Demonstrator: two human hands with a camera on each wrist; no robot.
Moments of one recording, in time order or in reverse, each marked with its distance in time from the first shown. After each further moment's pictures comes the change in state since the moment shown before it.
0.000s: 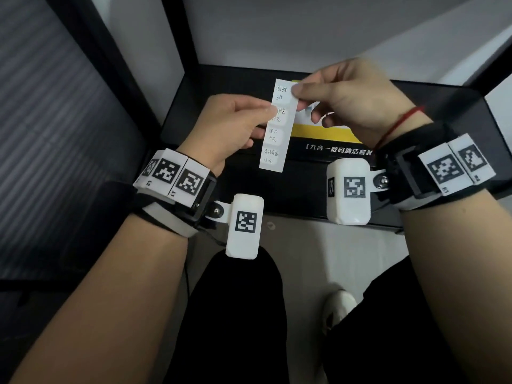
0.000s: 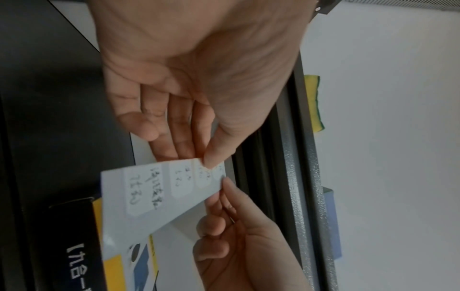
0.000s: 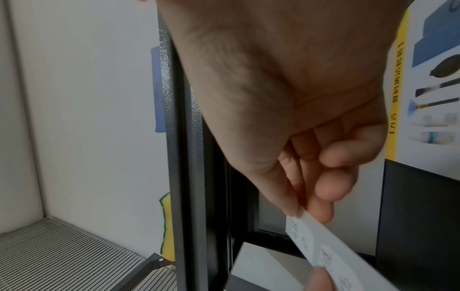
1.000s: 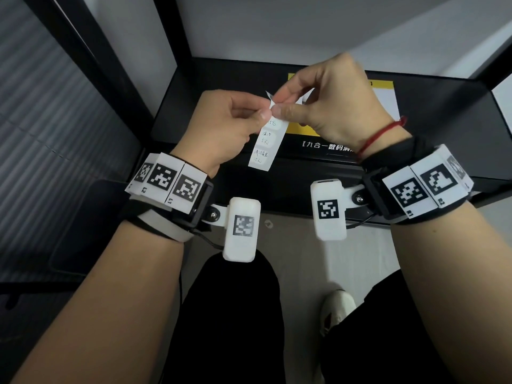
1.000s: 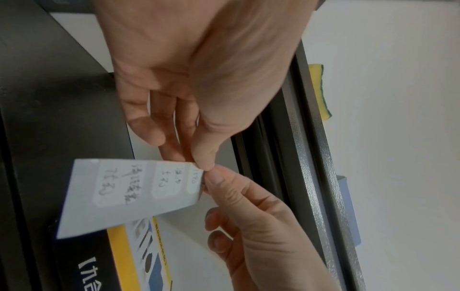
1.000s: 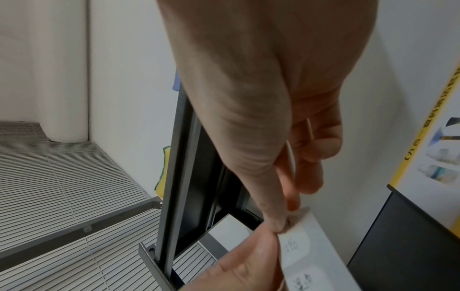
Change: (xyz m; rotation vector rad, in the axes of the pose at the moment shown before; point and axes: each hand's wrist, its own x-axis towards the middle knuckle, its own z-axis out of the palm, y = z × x) left_hand 0.010 -0.013 0.010 0.075 0.013 0.147; right_hand 0.003 0.015 0.008 -0.506 0.081 -0.392
